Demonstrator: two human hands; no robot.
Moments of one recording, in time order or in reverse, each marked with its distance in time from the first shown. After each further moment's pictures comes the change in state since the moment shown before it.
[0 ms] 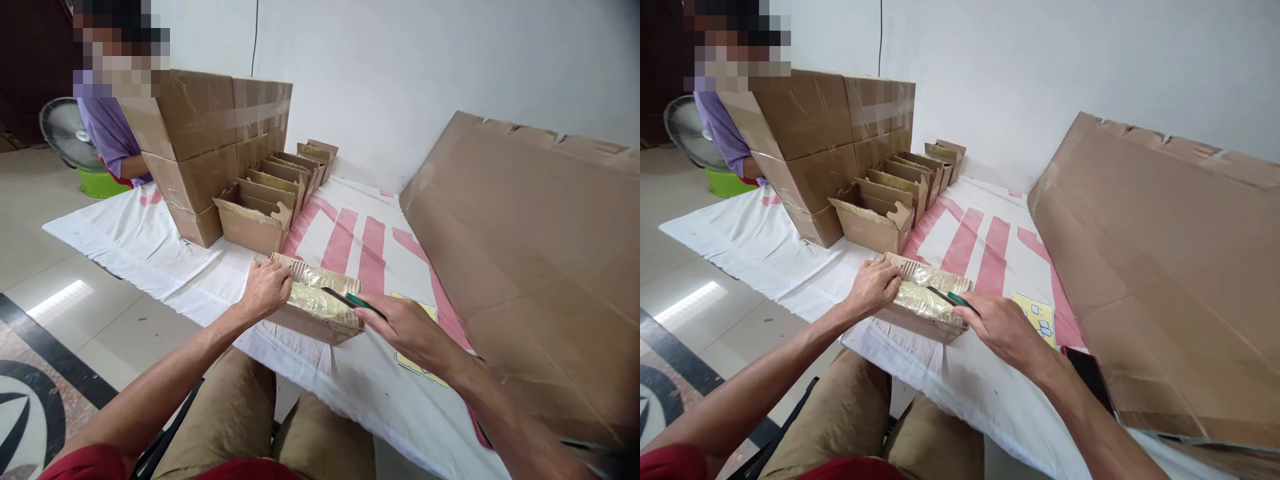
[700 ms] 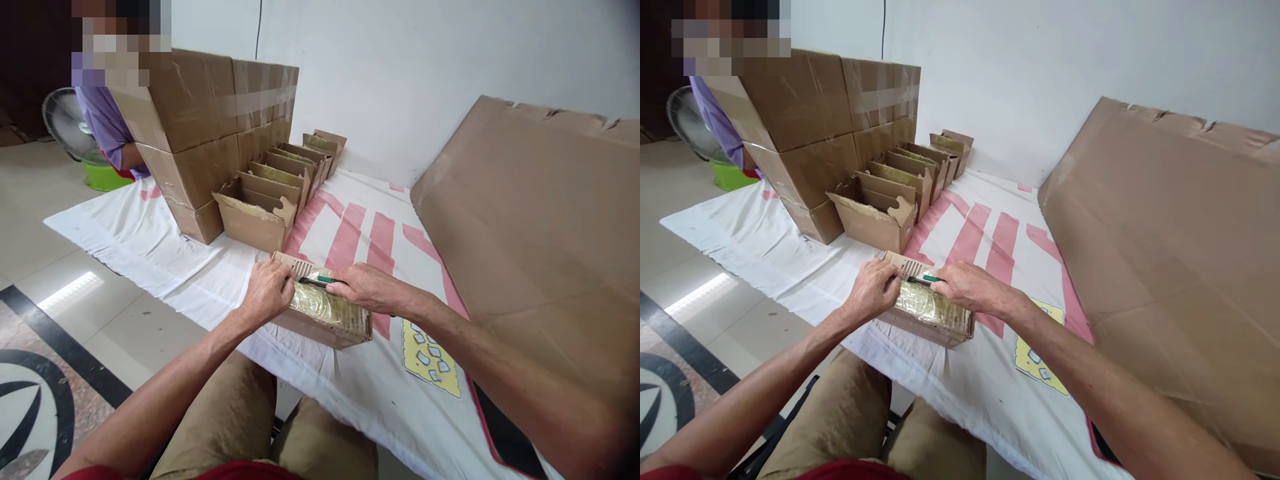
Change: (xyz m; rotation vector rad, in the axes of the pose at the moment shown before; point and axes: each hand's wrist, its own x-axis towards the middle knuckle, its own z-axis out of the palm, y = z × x) left_hand -0.001 -0.002 0.012 -0.097 0.093 -0.013; right_hand 0.093 -0.022 -0.006 -0.205 -0.388 -0.151
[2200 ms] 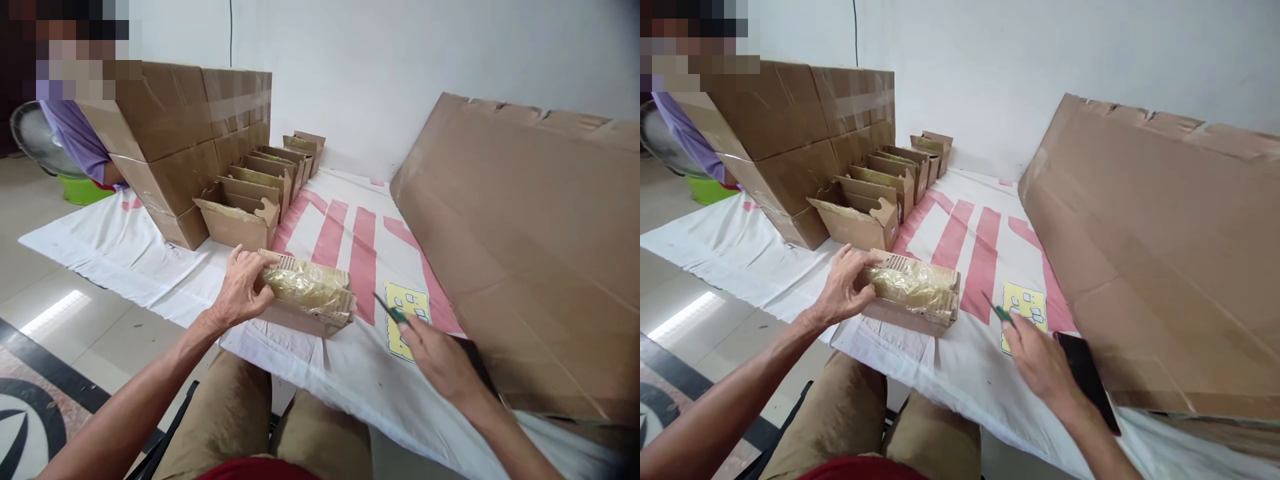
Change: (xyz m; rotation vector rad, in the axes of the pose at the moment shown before) left_hand -0.010 -0.006 -0.031 -0.144 0.181 0.243; right_hand -0.139 0.066 0.134 0.203 0.530 0.577
